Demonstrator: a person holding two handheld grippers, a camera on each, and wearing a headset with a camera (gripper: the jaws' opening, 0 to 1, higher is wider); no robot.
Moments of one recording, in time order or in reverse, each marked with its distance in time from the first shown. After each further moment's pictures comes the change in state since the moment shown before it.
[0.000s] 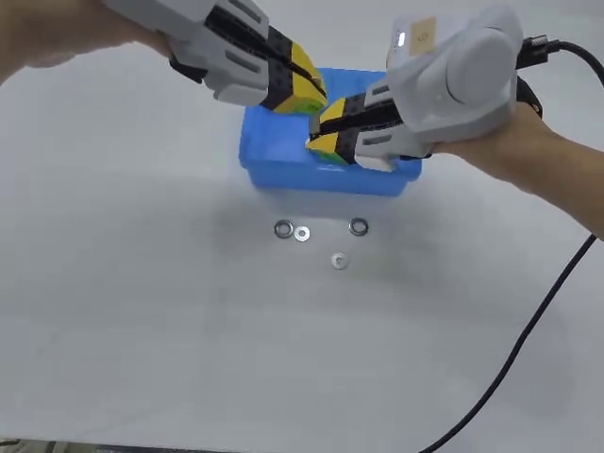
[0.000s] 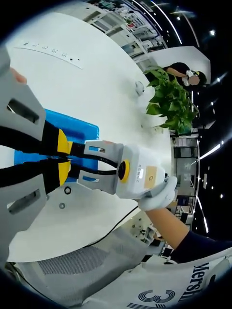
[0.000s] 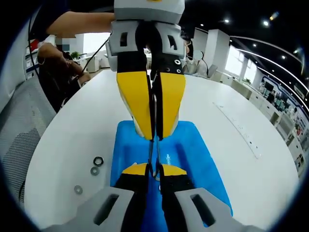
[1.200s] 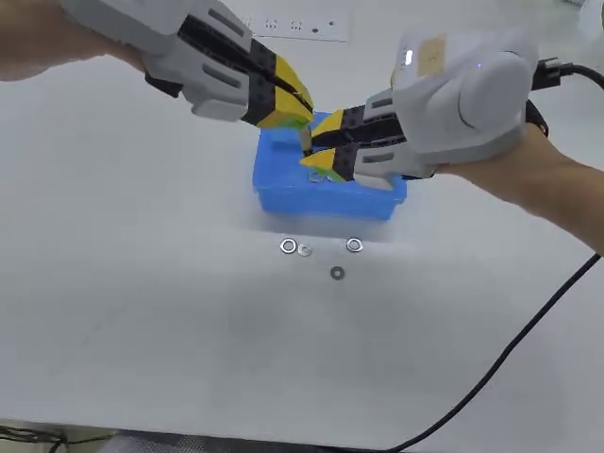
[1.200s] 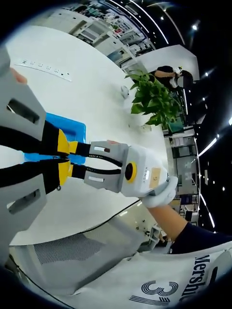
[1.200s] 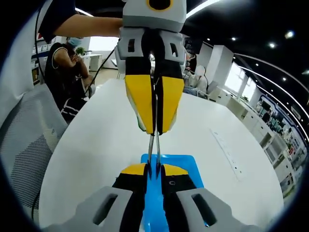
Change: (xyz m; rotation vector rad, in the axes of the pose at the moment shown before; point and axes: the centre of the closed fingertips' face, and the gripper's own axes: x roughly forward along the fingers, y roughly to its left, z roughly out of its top) left arm -0.059 -0.052 0.048 0.092 -0.002 0.064; right arm -0.048 0.040 0.067 -0.131 -0.058 -0.053
